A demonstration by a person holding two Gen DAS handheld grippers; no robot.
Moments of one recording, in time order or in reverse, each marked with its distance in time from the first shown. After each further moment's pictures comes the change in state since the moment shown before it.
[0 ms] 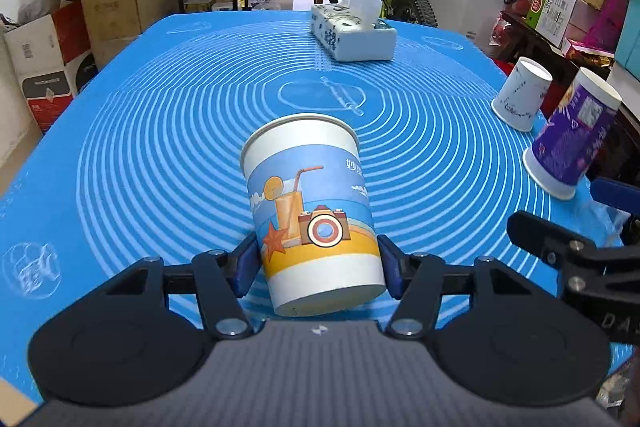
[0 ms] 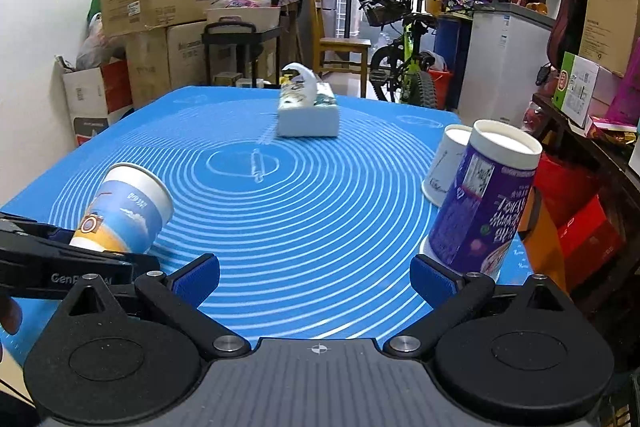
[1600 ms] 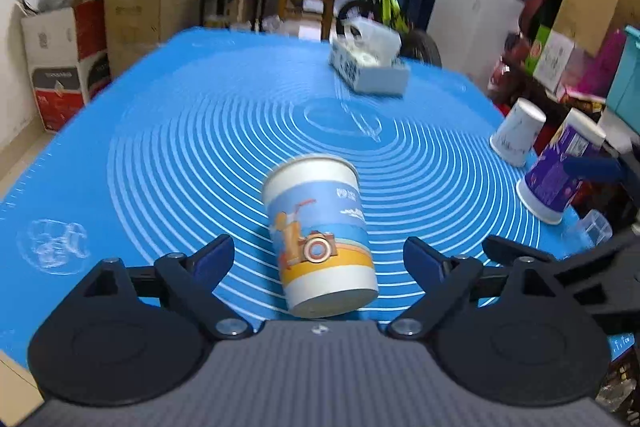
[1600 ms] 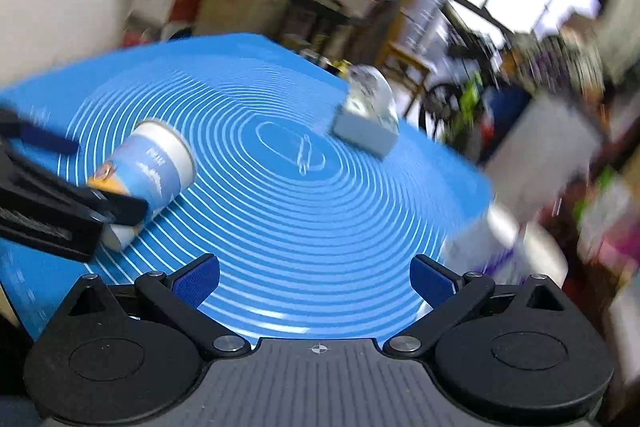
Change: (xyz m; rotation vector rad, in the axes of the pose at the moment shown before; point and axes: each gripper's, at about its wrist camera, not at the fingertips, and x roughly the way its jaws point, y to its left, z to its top) left arm -0.031 0.036 -0.021 -0.095 -0.126 -0.040; right arm -0.002 0.063 0.023 -0.517 0.055 -0.025
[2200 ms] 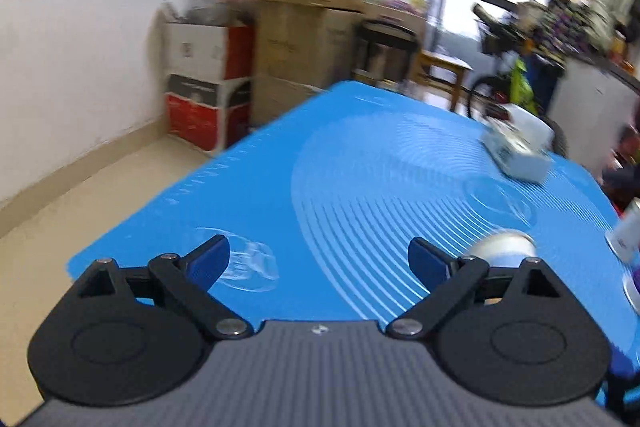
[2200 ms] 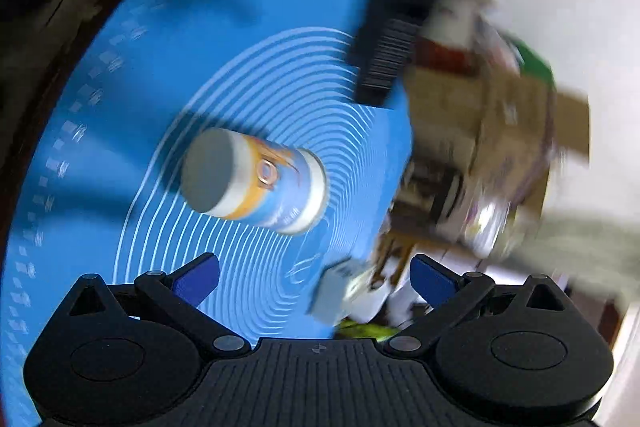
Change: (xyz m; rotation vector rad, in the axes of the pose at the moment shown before) left arm -0.029 0.075 -0.002 -0.247 -0.181 0.351; right arm -0.012 0.160 0.017 -1.415 -0.071 -0.209
